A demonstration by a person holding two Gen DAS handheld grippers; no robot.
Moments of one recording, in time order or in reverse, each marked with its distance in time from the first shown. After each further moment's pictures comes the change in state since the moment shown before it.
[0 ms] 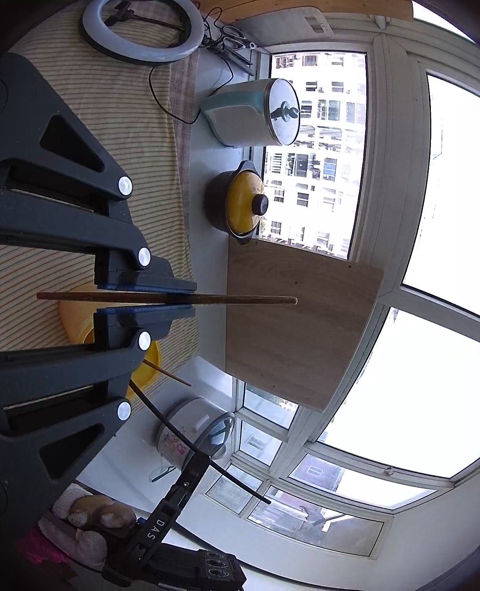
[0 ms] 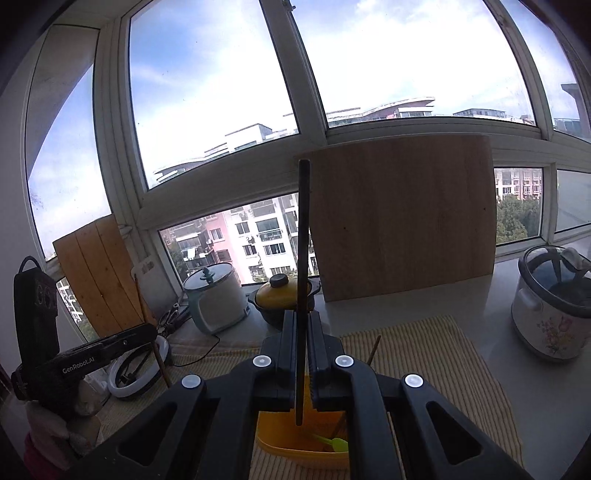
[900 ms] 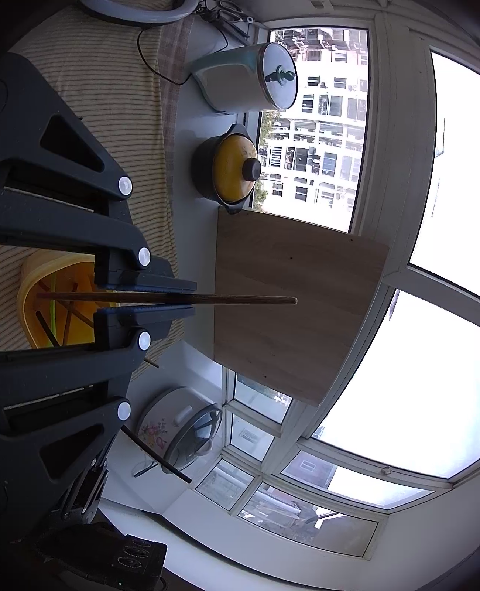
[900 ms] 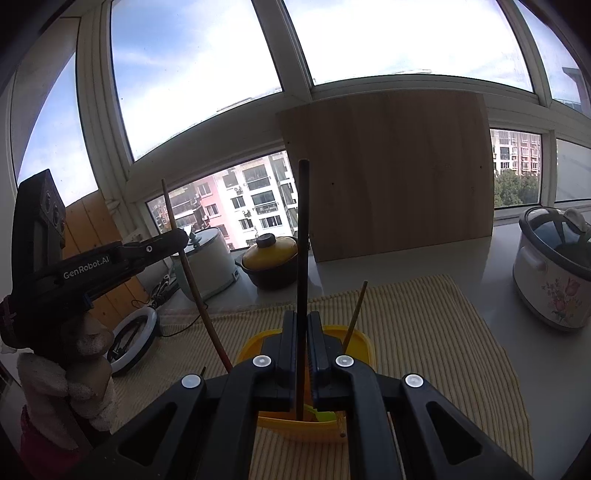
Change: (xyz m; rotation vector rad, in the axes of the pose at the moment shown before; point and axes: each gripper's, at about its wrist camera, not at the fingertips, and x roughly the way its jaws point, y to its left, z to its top) left arm 0.064 -0.036 0.013 -0.019 -0.010 -0.020; right arm 0.024 -0.020 -0.031 0.033 0.126 -0.002
